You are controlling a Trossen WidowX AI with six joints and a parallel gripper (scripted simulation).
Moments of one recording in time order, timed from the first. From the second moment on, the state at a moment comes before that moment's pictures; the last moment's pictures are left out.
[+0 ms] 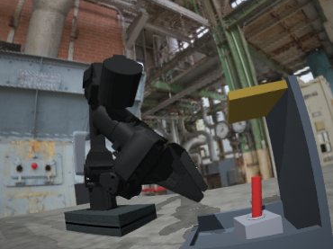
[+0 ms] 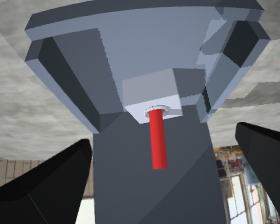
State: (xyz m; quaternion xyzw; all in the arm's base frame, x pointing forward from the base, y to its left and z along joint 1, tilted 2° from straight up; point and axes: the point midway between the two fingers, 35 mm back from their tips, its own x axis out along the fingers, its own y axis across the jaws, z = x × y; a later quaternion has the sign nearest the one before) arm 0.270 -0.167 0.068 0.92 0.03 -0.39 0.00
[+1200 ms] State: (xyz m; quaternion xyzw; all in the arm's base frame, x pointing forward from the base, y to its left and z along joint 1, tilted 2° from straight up) arm 0.221 -0.164 0.120 0.92 0.03 -0.38 0.00
